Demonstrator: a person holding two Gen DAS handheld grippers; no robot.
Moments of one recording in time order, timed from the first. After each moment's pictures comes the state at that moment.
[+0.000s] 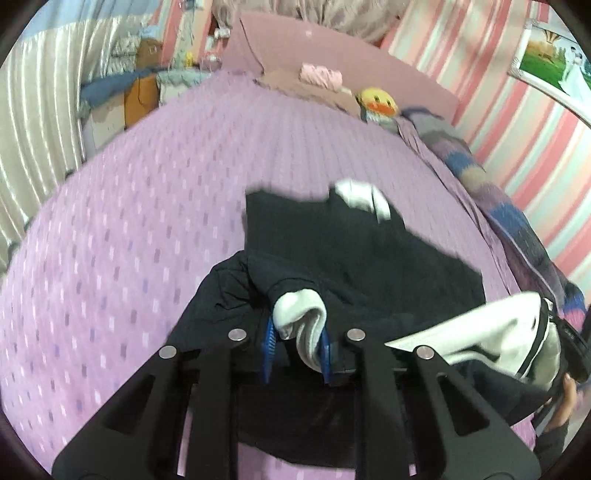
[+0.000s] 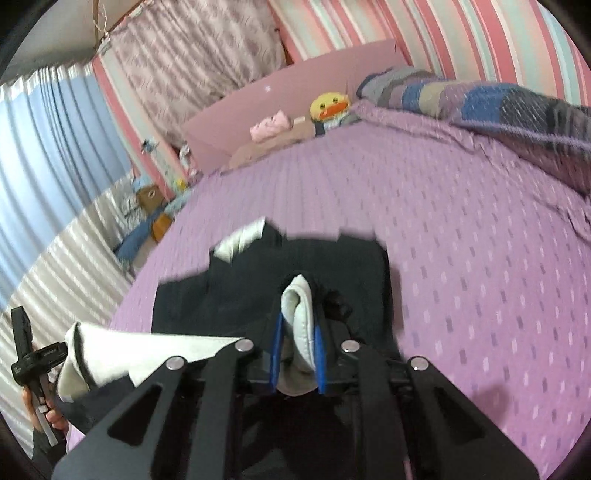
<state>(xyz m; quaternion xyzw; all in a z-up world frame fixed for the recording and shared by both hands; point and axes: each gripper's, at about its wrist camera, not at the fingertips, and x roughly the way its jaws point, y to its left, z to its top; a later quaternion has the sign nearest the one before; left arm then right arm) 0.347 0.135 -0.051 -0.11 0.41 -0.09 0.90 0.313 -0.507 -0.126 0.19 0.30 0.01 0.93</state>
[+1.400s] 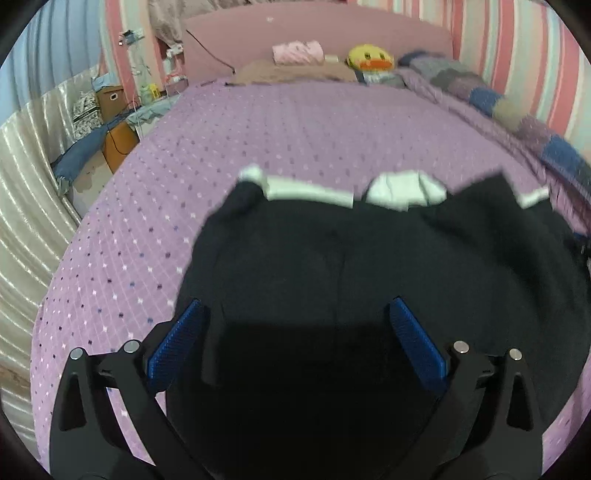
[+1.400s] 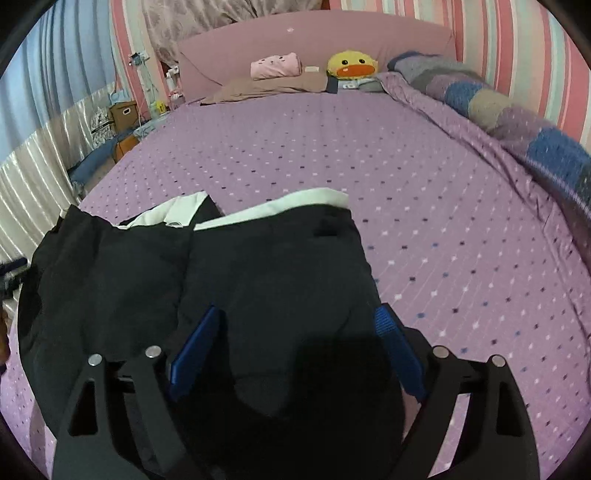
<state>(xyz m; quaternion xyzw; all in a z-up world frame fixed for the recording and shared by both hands) 0.506 0.063 -0.133 0.08 0.44 -0.09 0.89 0.517 -0.508 -0.207 0.05 0.43 0.01 0.90</state>
